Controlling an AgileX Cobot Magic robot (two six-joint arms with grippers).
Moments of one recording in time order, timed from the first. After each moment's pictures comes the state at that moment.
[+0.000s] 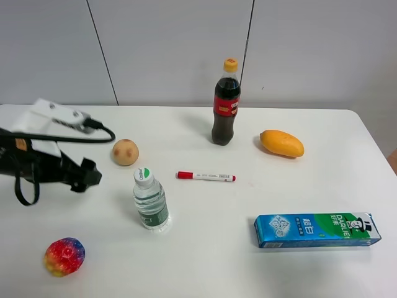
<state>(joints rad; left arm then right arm) -0.33 1.20 -0.68 0.01 0.52 -0.01 -0.04 0.00 -0.49 -0.02 1.06 0.05</state>
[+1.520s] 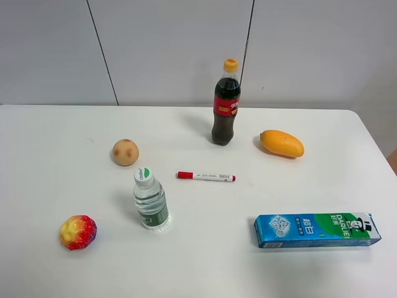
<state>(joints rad) -0.07 0.42 -1.09 0.11 1.21 0.00 -0.04 0.00 -0.49 -0.02 1.06 0.05</state>
